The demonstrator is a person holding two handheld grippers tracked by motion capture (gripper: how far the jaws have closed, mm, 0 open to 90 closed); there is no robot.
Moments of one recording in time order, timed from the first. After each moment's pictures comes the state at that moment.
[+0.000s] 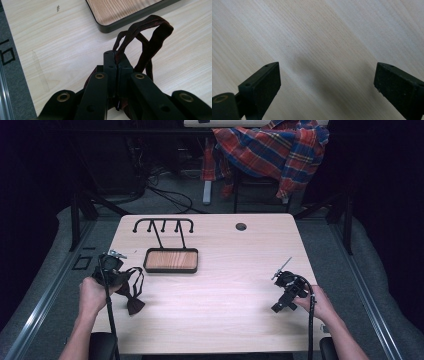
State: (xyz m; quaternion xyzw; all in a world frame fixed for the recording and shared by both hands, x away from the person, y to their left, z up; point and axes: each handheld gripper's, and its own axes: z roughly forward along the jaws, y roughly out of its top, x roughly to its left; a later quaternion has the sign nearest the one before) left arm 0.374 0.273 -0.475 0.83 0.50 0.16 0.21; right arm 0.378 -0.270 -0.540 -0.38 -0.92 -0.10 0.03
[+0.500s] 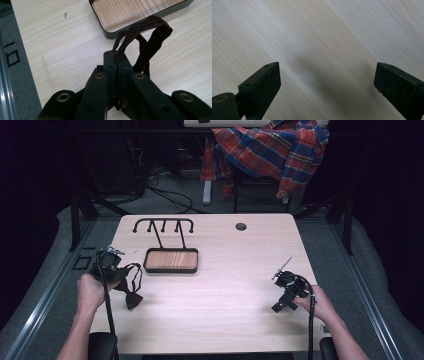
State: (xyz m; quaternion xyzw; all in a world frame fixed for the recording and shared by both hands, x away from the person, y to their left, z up) left arm 0.379 0.276 -0.467 0.82 0.50 0.17 0.22; right arm 0.379 -0.272 -0.540 -0.38 -0.92 -0.09 0.03
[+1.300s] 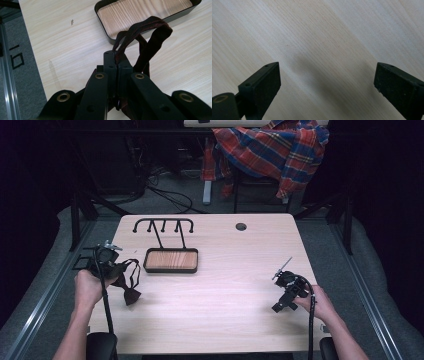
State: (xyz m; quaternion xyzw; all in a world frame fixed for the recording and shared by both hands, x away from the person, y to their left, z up) left arm 0.383 0.279 -0.454 0.82 0.50 0.18 0.22; right arm 0.380 -0.272 -0.538 -0.37 -0.92 -0.08 0.03
